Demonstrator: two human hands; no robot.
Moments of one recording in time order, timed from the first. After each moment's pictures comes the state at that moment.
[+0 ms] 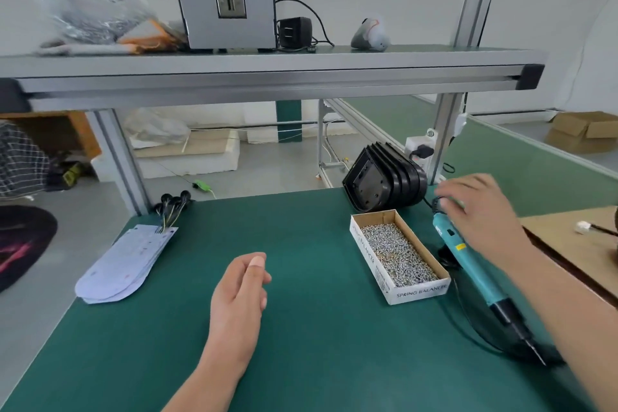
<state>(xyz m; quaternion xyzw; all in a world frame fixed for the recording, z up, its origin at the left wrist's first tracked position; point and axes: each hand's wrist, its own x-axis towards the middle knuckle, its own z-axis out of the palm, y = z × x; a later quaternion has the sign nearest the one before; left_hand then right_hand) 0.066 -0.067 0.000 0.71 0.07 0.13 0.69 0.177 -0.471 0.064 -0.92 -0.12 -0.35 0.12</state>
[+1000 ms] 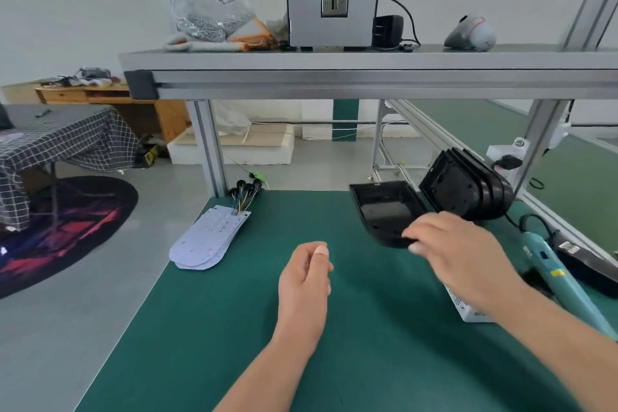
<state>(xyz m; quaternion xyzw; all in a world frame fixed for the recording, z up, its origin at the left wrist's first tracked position) 0.064 -0.063 0.010 0.69 0.10 0.15 0.70 0.130 -0.309 0.067 -0.89 -0.33 -0.29 0.09</state>
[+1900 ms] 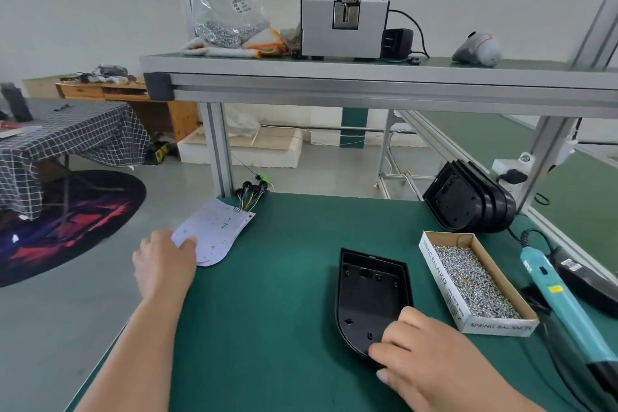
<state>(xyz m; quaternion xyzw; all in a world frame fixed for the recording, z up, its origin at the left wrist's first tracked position) 0.089 0.150 0.006 0.83 0.40 0.25 0.30 0.032 -0.279 0.045 -0.84 -0.51 -0.20 0.00</state>
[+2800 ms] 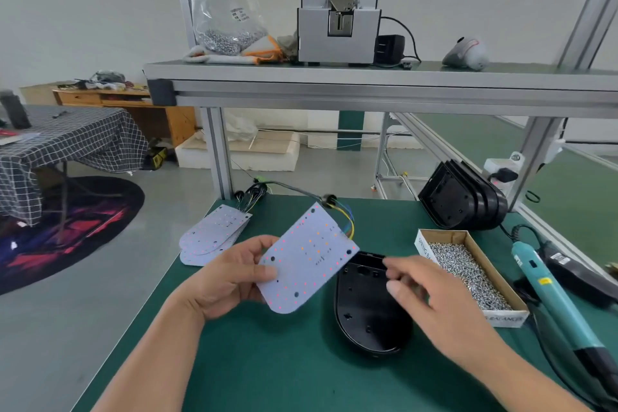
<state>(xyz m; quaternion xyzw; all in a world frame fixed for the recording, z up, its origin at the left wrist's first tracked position) 0.065 0.077 0.029 0.60 -0.08 -0.14 0.78 0.071 -0.288 0.039 -0.87 -0.28 -0.14 0.38</state>
